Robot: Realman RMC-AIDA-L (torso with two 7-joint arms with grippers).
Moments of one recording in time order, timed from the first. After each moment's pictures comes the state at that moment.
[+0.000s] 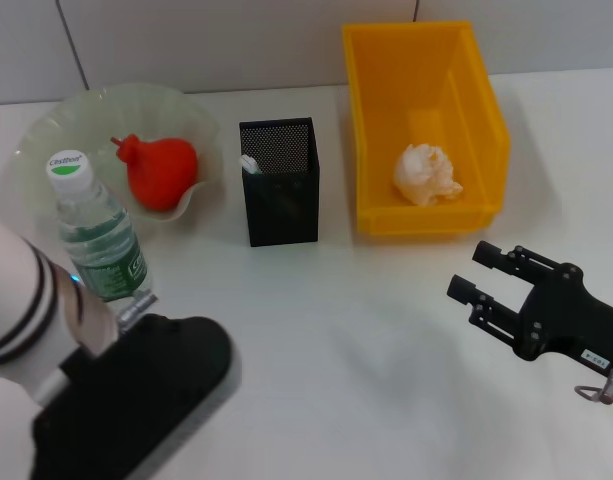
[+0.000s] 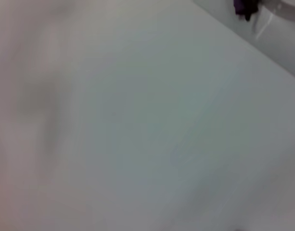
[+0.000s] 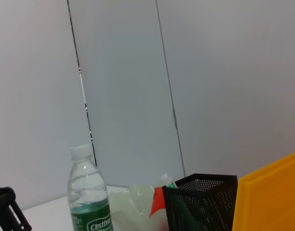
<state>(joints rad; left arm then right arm) -0.49 -2.02 1.94 1.85 2.64 1.78 -1.52 0.23 2.08 -0.75 -0.31 -1.50 -1.58 0.77</state>
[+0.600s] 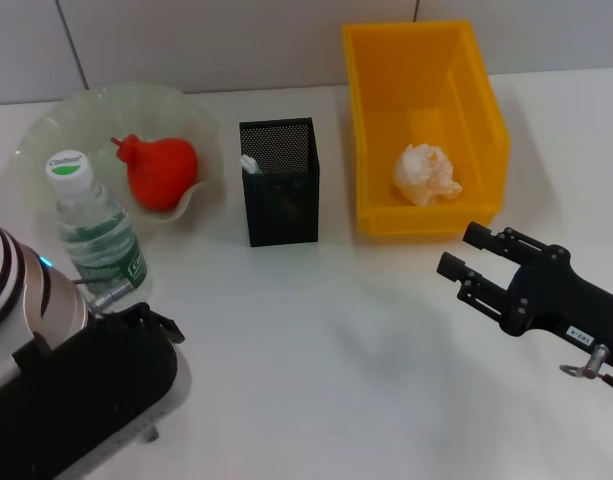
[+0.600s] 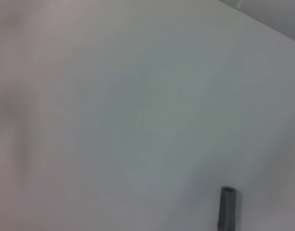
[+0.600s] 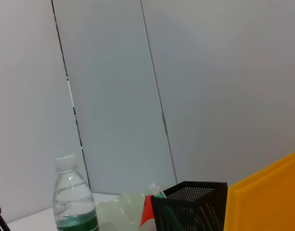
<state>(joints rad) -0.46 -2.02 1.83 1.81 2.67 1.76 -1.21 0.28 2.08 -0.72 -0.26 -1.50 -1.54 0.79</state>
